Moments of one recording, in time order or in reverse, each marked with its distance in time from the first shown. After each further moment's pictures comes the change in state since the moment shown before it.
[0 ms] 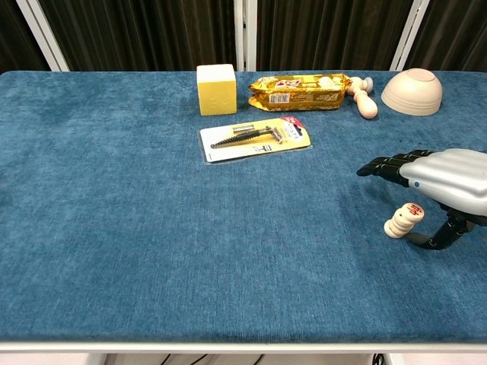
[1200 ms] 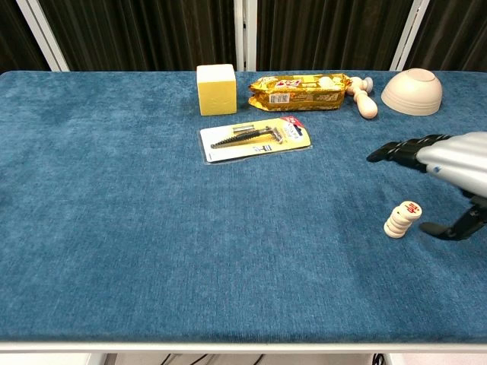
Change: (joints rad) left arm 0.000 0.000 0.000 0.000 0.001 -0.002 0.001; right arm -0.024 0.107 -0.023 -0.108 -0.078 0.046 0.040
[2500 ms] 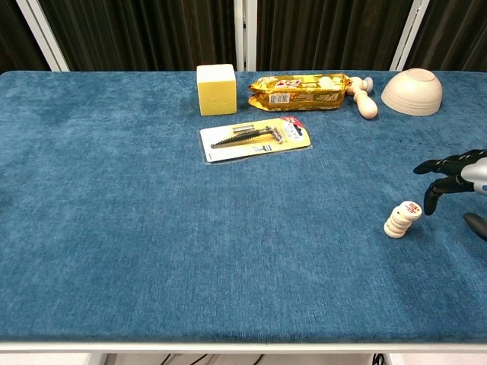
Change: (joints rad) left arm 0.003 0.005 0.002 -0.008 0.007 0.006 0.001; right arm -0.027 0.100 -0.056 -0.050 0.014 -0.045 -0.035
